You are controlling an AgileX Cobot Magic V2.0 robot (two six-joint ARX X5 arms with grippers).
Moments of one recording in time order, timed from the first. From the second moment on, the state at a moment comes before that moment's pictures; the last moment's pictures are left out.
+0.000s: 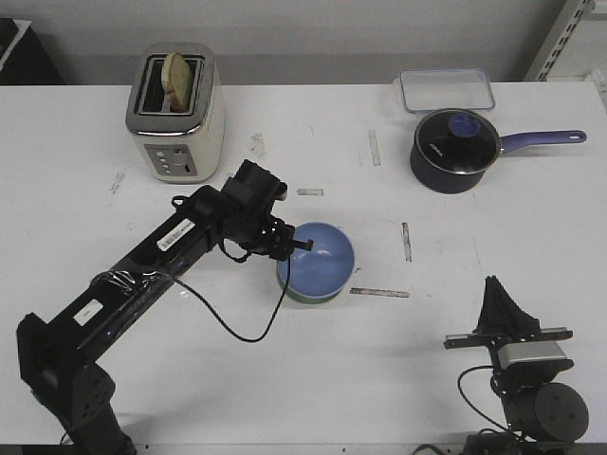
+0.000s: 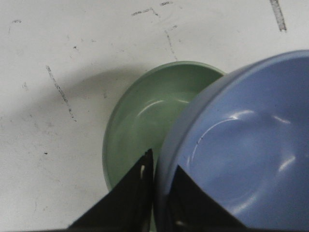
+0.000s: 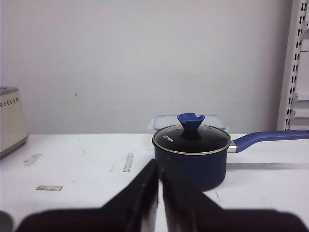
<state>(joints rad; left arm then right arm) -0.59 1.81 1.70 -0.86 0.24 -0.28 0.07 0.15 0.33 -0.06 -0.03 0.05</state>
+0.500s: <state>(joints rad) -0.59 1.87 1.70 -0.86 0.21 -0.28 0.07 0.15 0.33 -0.06 -0.03 0.05</state>
